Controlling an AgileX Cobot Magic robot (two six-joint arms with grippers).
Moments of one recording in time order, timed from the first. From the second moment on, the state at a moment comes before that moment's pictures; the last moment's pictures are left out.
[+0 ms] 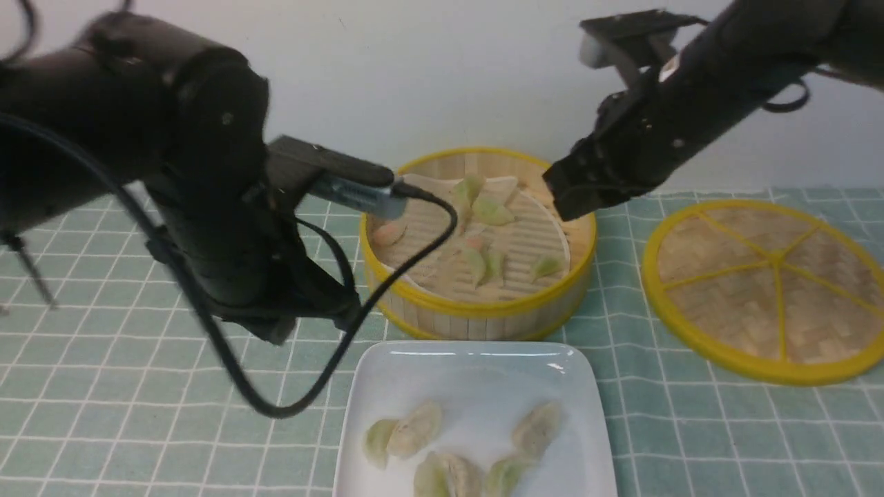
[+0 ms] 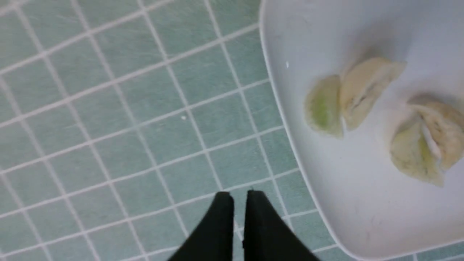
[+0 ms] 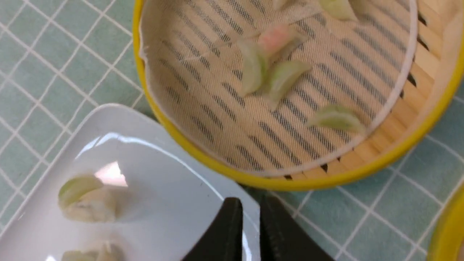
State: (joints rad) right arm 0.40 1.89 -1.69 0.30 1.10 -0.27; left arm -0.49 1.49 -1.29 0.11 1.20 -0.19
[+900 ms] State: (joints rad) right arm 0.50 2.32 -1.98 0.12 0.95 -0.27; left arm -0.49 0.94 -1.09 0.32 1.25 -0.35
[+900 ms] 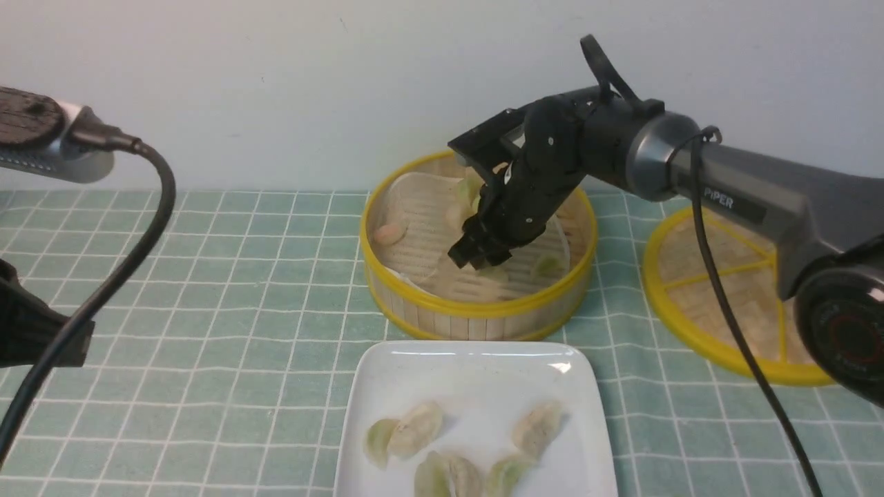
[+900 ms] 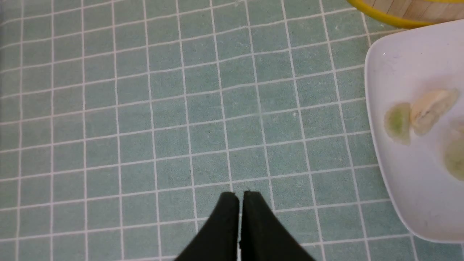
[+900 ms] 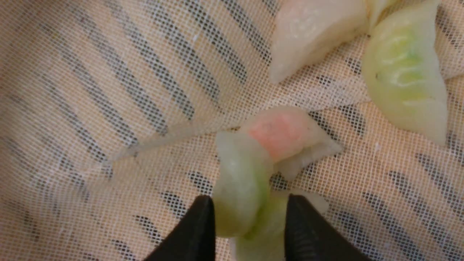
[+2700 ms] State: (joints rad) right arm 0.50 1.95 -1.96 0.15 1.24 -0.13; left arm -0.49 0.94 -1.09 0.32 1.25 -0.35
